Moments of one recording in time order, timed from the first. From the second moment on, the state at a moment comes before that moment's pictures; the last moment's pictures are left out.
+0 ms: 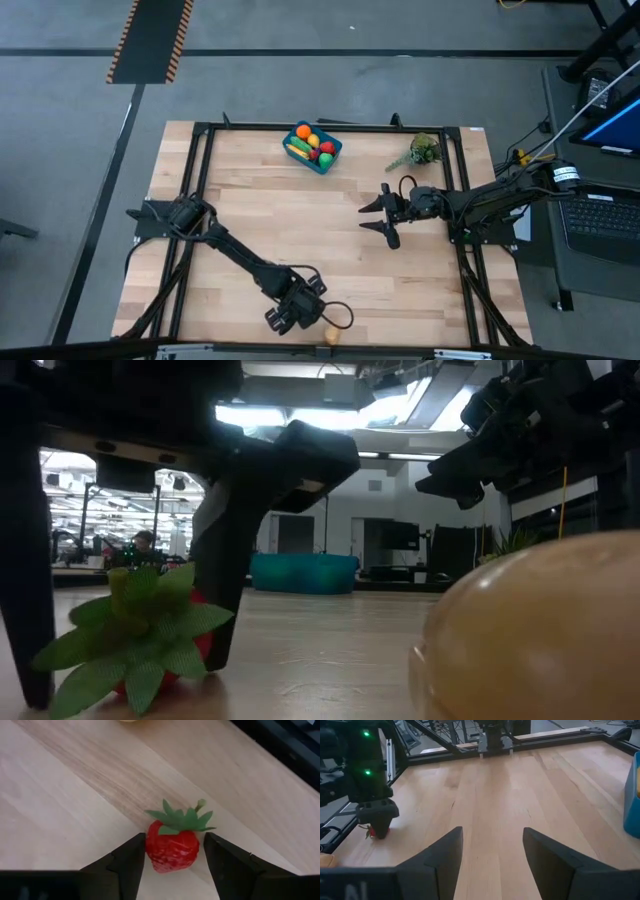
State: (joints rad) left arm -0.54 2.14 1.51 -0.58 0.06 0.32; right arm 0.05 1.21 0.29 0.66 -0.03 0.16
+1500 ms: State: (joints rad) left arm -0.42 2.13 1.77 -1.08 -0.05 0.31; right arm 0.06 1.21 0.29 0.66 -0.03 0.16
